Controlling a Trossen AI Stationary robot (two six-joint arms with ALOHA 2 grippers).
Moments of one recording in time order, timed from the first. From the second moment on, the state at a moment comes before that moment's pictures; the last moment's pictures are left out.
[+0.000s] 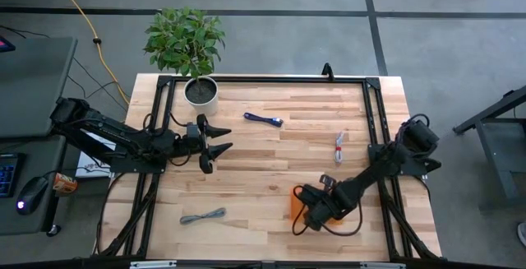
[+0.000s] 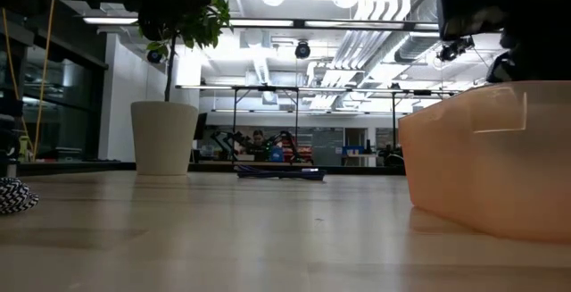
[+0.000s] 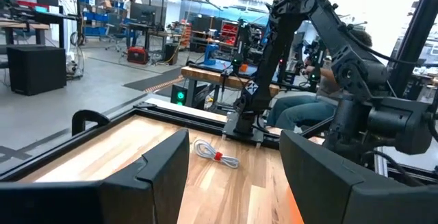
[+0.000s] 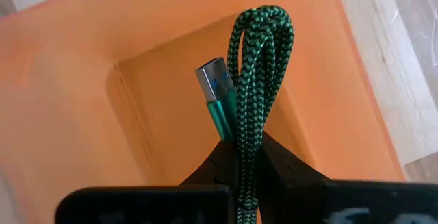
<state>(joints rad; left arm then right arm) -0.13 0.95 0.31 0.72 -0.46 -0.13 0.63 1.77 1.12 -0.72 0.23 1.01</state>
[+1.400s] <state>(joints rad) -0.13 0.95 0.31 0.69 -0.46 -0.17 0.63 1.77 1.35 -1.05 0.10 0.77</state>
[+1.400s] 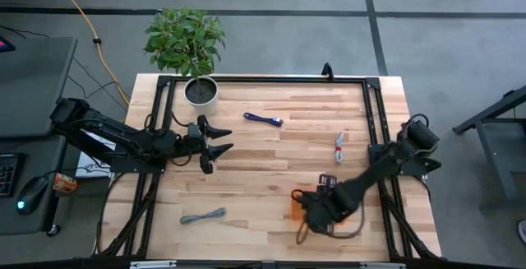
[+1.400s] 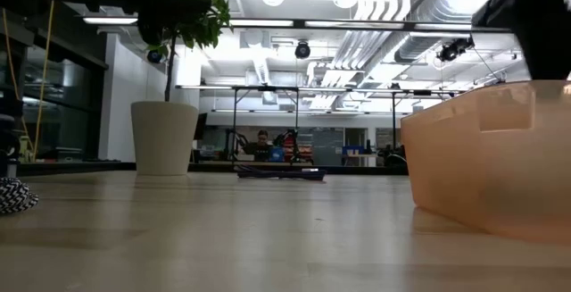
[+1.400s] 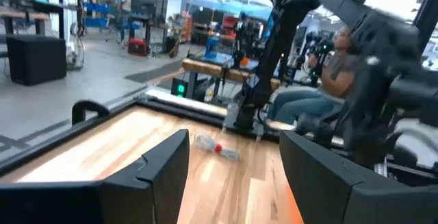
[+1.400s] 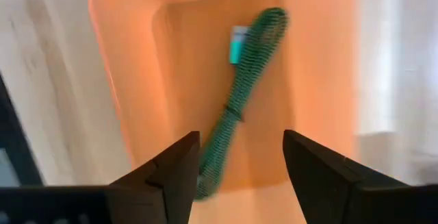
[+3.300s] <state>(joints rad) -0.13 0.95 0.31 0.66 -0.33 -0.01 0.27 0.89 0.31 0.74 0.32 -0.10</state>
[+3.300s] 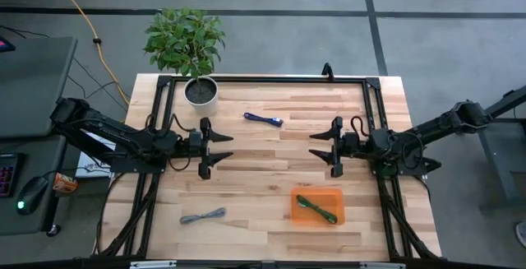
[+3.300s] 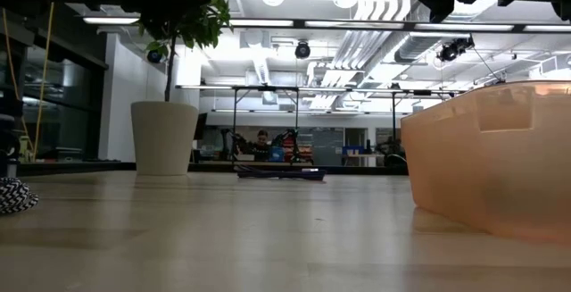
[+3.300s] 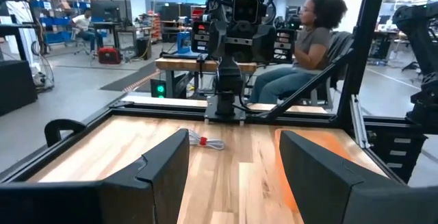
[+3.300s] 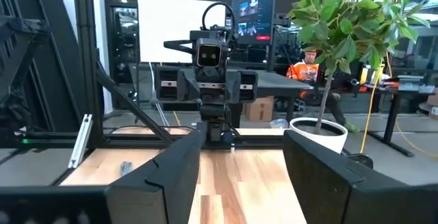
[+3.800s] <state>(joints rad) -0.13 0.95 0.31 0.66 -0.33 -0.02 0.27 0.89 0.31 0.74 0.33 -0.04</state>
